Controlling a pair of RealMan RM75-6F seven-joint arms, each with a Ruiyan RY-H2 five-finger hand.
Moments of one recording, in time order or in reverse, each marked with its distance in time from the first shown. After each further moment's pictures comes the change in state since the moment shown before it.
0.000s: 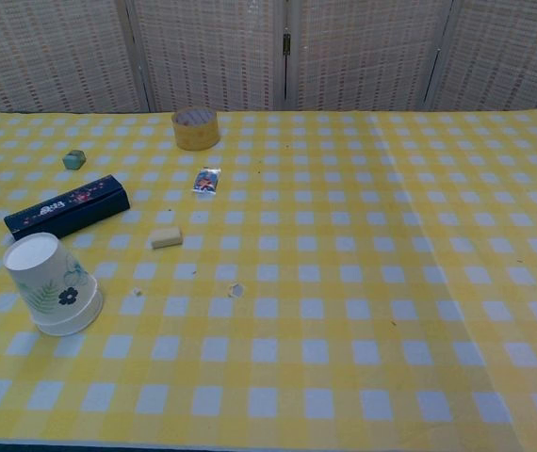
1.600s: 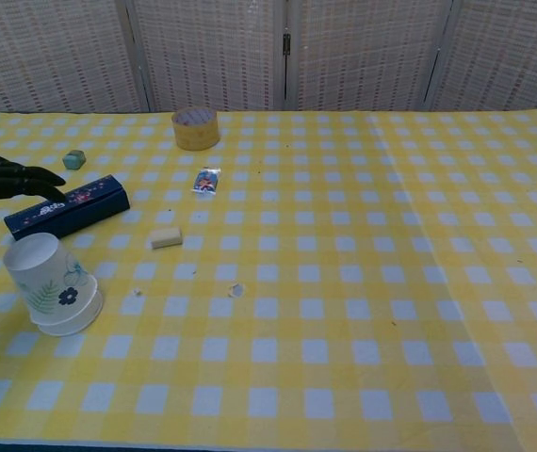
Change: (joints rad) left arm -0.378 0.105 0.049 -0.192 0.104 -0.540 0.122; right arm -0.008 0.011 0.021 0.040 -0.046 0.077 0.079
